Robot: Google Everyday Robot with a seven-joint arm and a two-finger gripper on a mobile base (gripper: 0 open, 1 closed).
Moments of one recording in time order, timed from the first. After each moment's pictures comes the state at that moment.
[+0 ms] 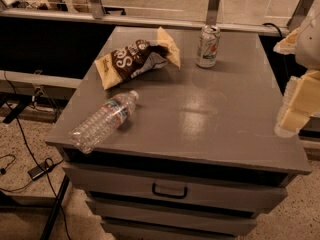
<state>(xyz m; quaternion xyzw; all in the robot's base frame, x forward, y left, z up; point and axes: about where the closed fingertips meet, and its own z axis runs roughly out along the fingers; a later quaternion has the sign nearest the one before) 0.438 -0.217 0.976 -0.60 0.78 -0.03 0.16</state>
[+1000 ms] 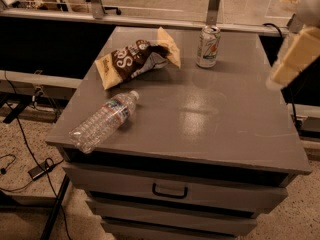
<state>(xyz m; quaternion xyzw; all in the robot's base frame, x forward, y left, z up) 0.507 -0.221 1.017 -0.60 0.76 -0.05 0.25</state>
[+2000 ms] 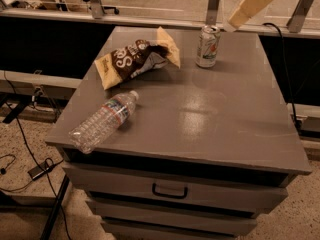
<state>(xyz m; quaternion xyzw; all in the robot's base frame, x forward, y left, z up) 0.639 -0.174 1.079 -0.56 0.71 -0.07 0.43</state>
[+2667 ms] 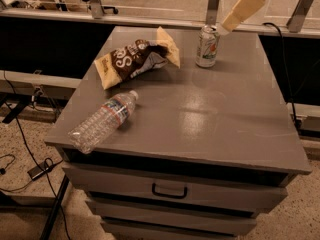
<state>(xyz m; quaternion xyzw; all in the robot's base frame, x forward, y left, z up) 0.654 -0.168 1.065 -0.56 0.71 -0.04 0.42</state>
